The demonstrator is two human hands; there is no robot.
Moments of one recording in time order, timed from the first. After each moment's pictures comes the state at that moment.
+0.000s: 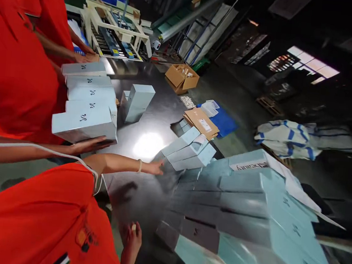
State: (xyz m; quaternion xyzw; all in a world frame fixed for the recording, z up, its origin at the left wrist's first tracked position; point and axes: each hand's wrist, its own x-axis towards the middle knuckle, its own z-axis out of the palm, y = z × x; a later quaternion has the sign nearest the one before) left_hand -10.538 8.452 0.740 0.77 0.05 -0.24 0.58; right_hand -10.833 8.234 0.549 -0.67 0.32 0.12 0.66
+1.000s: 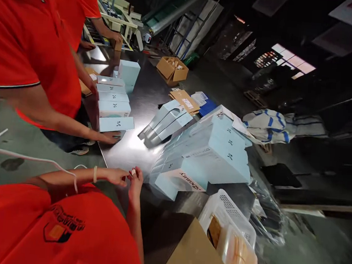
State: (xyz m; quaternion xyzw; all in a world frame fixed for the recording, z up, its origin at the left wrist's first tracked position) left_hand -10.784 8.430 0.737 0.81 -0.11 -0.33 0.48; right_hand -10.770 8.265 0.667 -0.64 0.20 0.12 0.73
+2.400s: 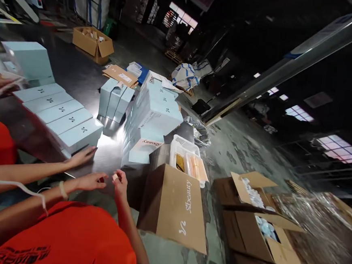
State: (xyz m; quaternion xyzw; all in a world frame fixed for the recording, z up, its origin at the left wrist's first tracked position) left_hand -10.778 8.438 0.724 0.77 -0.21 -0.39 0.47; right_hand -10.835 8.246 0.682 -0.63 0.28 -0.02 0.72
